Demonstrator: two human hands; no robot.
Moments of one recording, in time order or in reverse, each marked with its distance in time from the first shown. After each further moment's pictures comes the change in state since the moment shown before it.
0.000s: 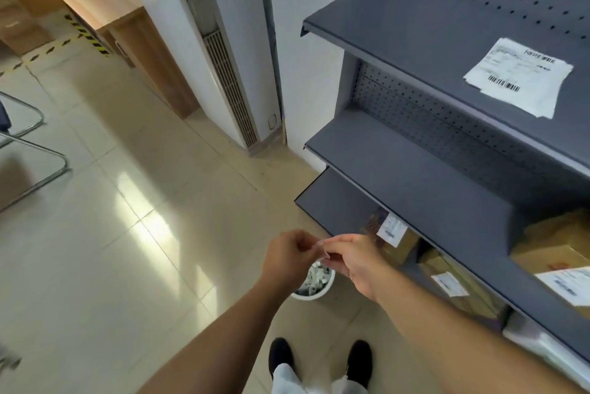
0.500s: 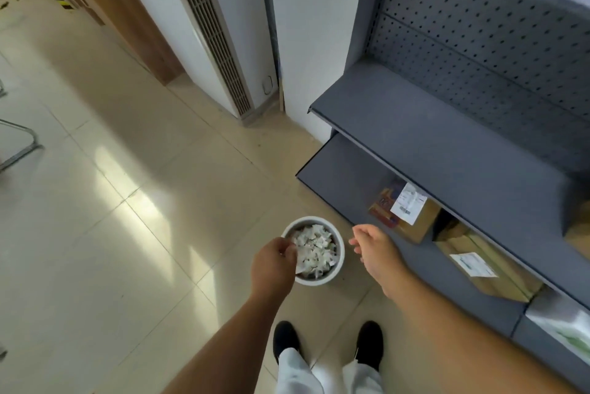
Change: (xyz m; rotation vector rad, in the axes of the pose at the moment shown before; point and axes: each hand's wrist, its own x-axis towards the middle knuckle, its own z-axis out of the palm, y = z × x) left_hand 0.070 -0.146 0.050 0.114 0.102 -0.243; right_hand 0.123 0.084 -0.023 -0.431 0.214 -0.072
